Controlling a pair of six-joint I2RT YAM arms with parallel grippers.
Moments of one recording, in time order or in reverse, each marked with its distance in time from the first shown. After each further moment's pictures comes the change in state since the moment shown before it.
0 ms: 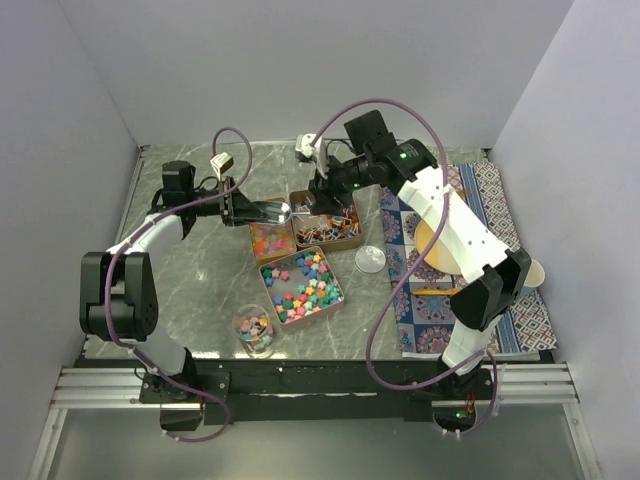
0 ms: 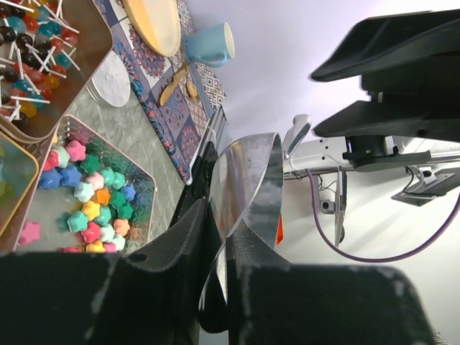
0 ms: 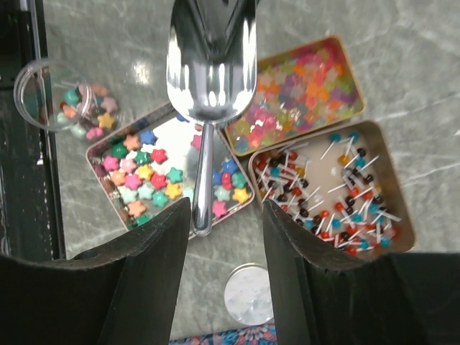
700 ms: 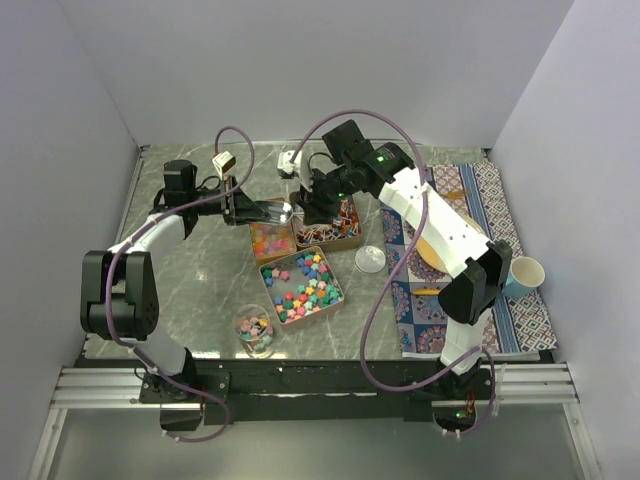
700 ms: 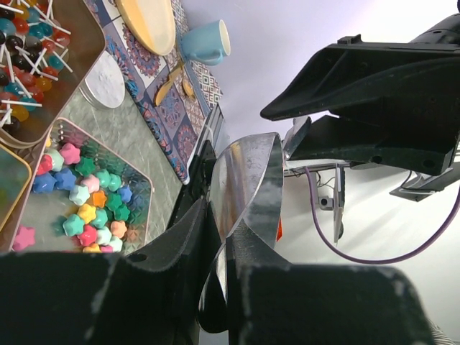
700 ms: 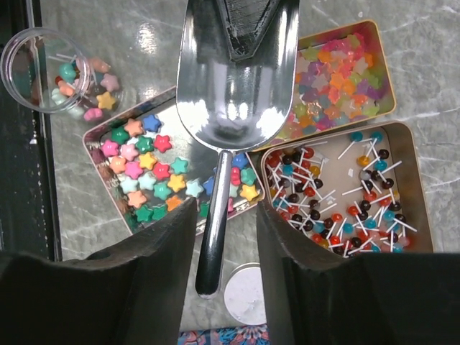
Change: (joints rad) left arm -0.013 0.006 0.000 0.044 0.010 -0.034; right arm 0.070 0.079 0.047 -0.058 0.057 -0.053
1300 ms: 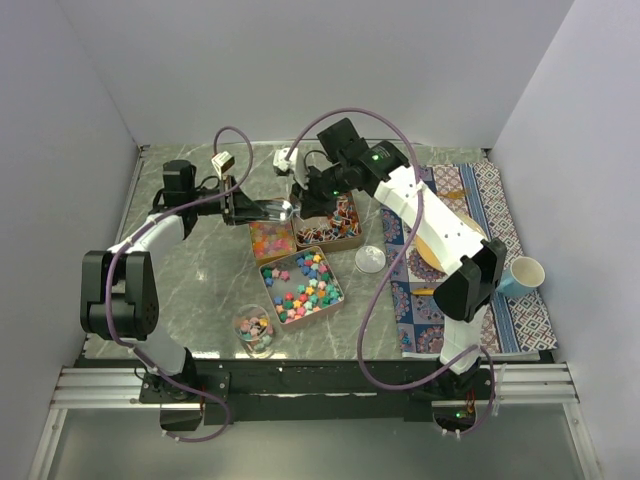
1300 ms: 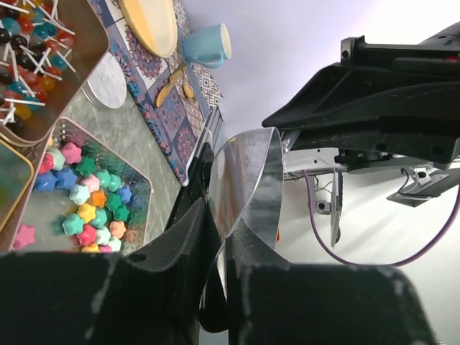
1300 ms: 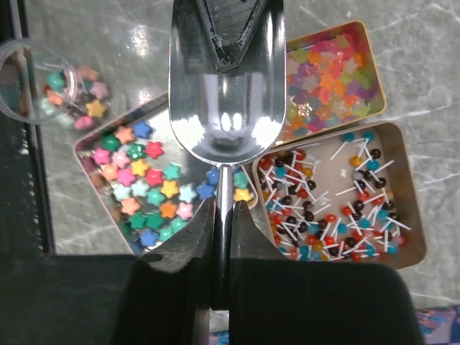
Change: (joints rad) left arm 0.003 0.000 -0.002 0.012 -0.003 -0.023; right arm 0.022 0.031 0.041 -0.003 0.030 0.024
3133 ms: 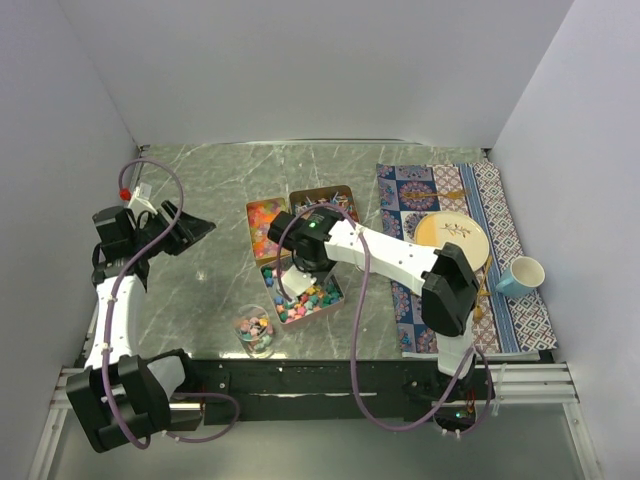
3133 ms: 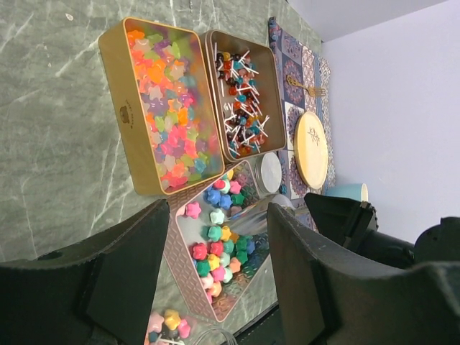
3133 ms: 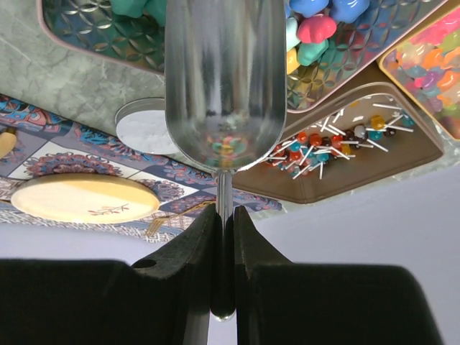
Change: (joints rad) left arm 0.364 -0.584 -0.297 -0.377 -0.514 0.262; right arm 0.318 0.038 -0.332 -0.191 0.829 -0.865
